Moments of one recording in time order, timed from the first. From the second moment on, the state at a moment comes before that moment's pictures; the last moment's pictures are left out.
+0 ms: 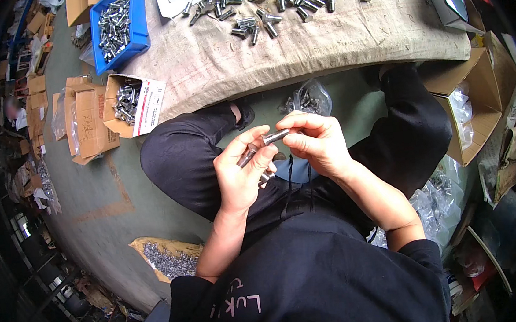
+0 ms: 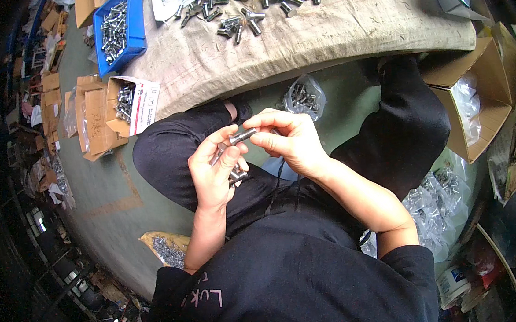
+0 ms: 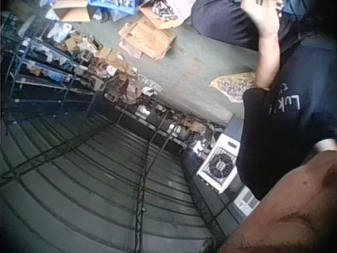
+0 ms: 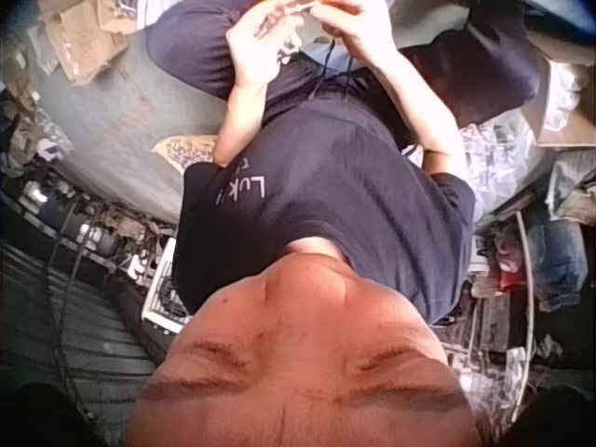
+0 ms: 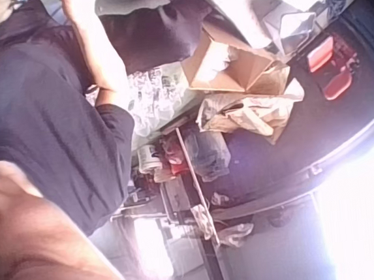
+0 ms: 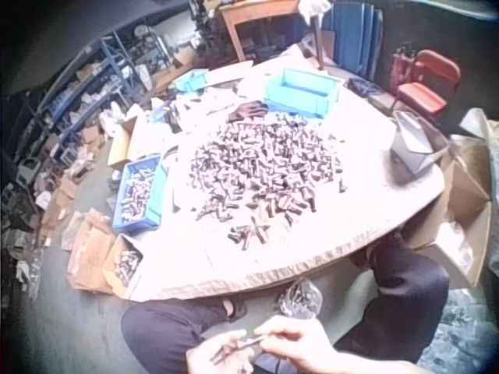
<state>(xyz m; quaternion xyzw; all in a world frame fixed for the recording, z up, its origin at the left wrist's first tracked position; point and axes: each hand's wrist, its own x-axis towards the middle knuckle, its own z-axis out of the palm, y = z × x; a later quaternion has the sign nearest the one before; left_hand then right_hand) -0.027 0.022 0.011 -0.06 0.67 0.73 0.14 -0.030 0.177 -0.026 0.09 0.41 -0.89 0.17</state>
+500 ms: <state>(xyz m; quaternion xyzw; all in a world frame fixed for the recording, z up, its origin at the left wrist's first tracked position) -0.028 0.026 0.014 -0.02 0.73 0.67 0.09 -0.029 0.178 -0.031 0.11 0.37 -0.90 0.20</state>
